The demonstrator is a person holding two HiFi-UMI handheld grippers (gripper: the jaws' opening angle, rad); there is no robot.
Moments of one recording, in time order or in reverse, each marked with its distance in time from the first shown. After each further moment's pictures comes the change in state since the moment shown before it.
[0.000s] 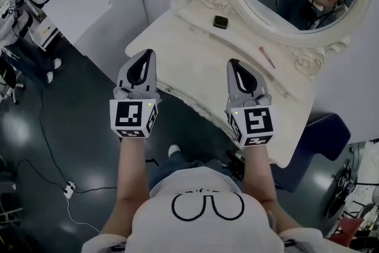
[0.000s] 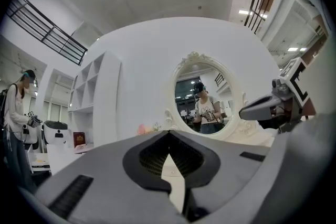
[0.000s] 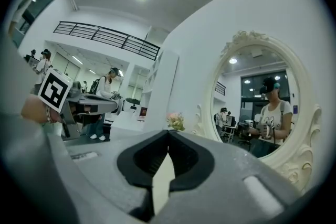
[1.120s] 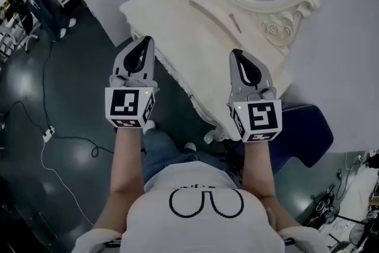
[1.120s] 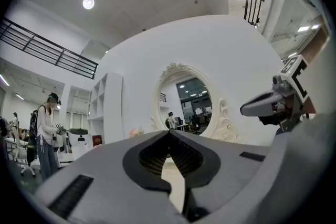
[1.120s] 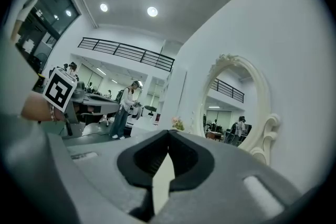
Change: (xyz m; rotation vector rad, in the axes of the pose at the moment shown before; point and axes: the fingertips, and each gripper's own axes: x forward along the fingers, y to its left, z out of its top) left arm -0.108 -0.278 0.054 0.060 0.003 0.214; right arm -0.250 -0.128 -0.028 -0.044 -0.111 0.218
